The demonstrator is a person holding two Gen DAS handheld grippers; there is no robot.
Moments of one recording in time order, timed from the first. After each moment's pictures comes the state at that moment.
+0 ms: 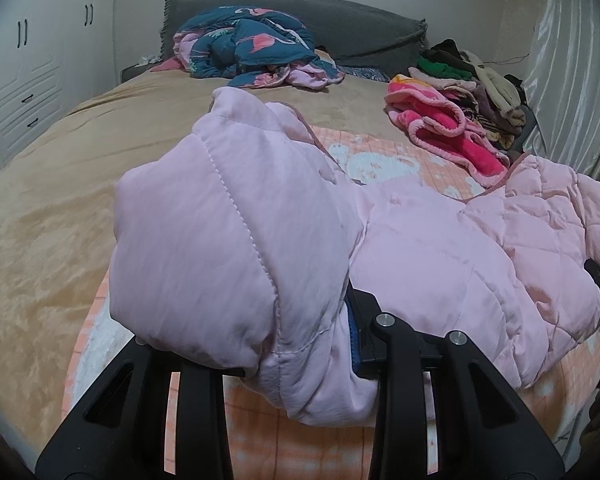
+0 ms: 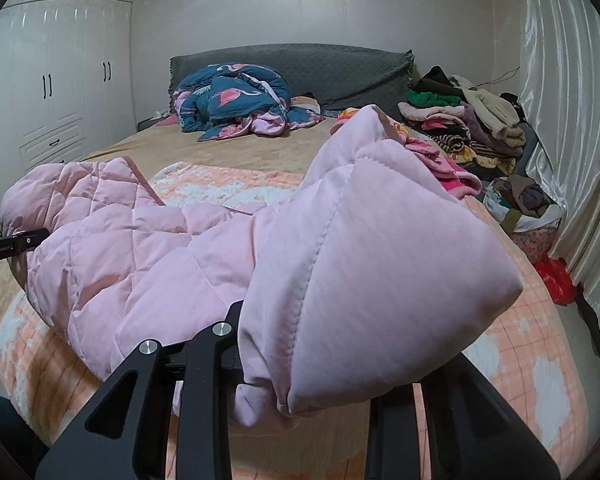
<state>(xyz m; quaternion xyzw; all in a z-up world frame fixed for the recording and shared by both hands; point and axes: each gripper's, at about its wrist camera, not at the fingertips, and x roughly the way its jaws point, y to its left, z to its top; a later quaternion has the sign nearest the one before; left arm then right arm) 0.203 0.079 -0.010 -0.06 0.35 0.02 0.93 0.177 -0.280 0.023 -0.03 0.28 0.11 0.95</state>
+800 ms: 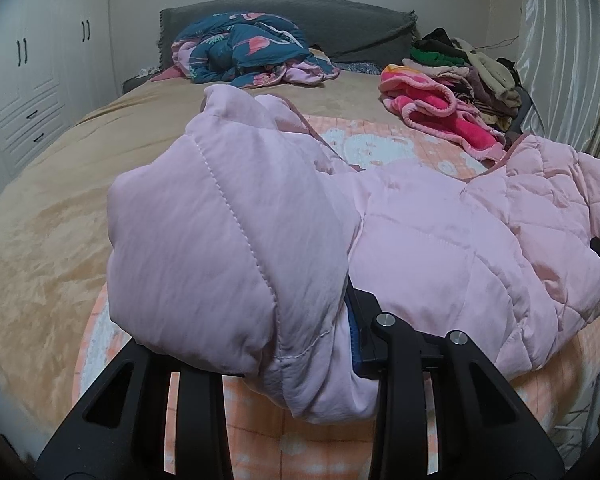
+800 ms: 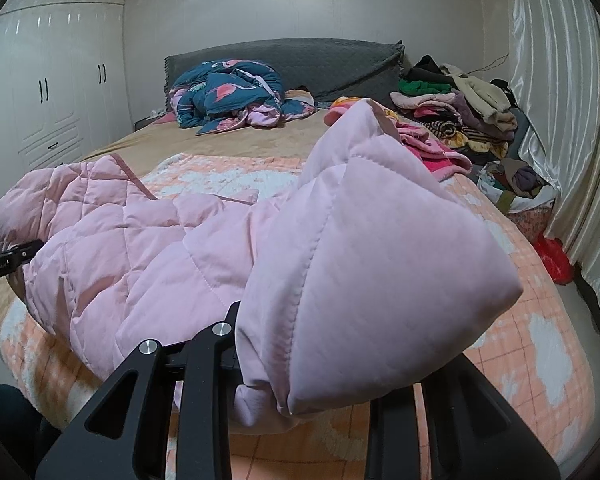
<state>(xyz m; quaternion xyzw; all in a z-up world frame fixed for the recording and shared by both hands) 0.159 0.063 -0.022 -0.03 0.35 0.02 0.94 0.174 -0.286 0.013 -0.02 0.29 0.10 0.95</state>
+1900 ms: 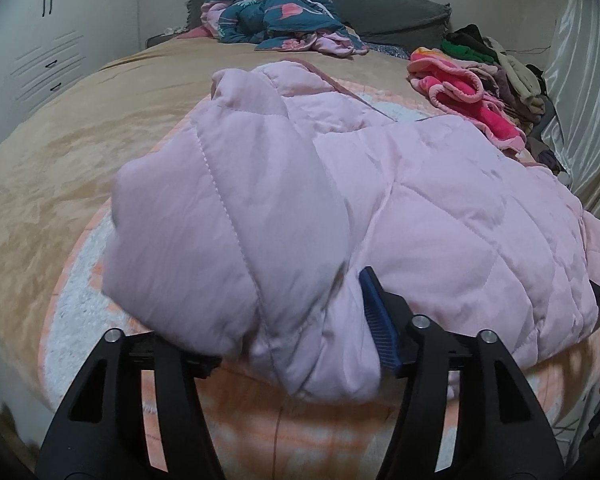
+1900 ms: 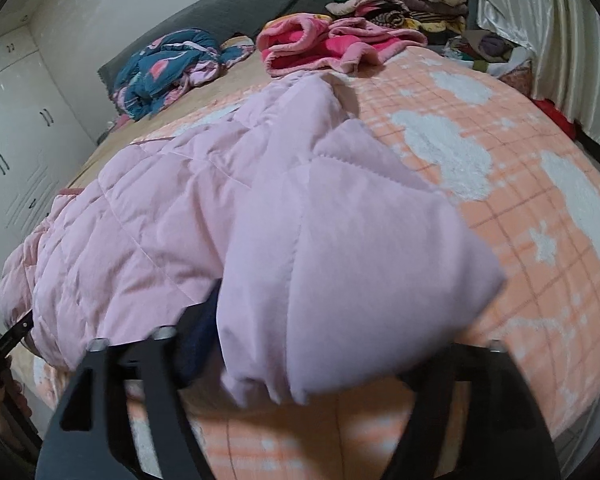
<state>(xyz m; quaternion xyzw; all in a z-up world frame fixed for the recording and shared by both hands) 0.121 0.083 -0.068 -0.09 0.39 0.06 0.91 0.195 -0.346 -0.061 0.15 0.42 0.05 0.89</state>
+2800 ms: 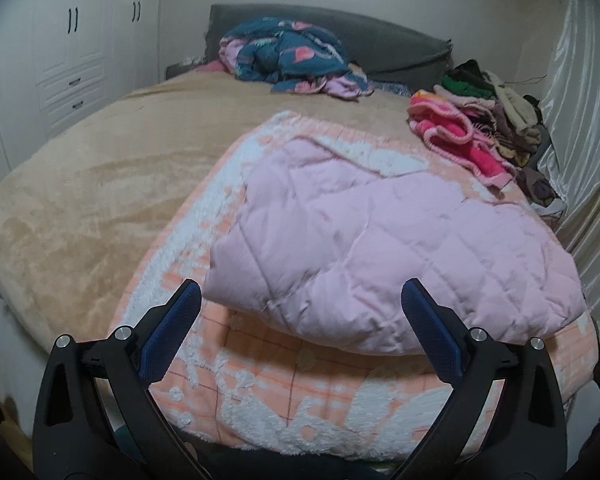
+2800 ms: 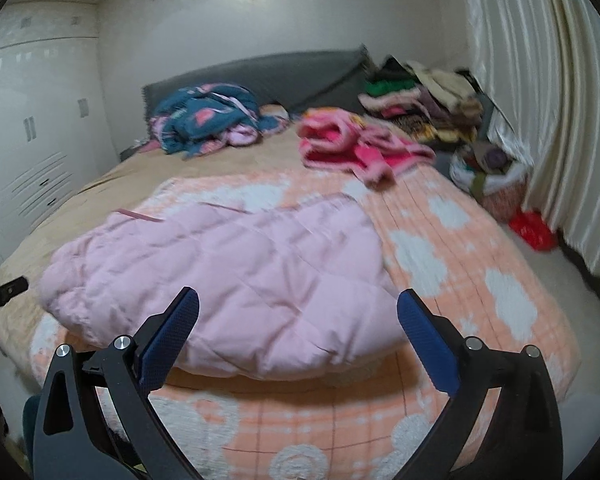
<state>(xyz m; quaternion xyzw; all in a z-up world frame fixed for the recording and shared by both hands) 0.049 0.081 0.016 -0.09 0.33 0.08 0.94 0.085 -0.306 0.060 0.03 0.27 0.07 0.96</state>
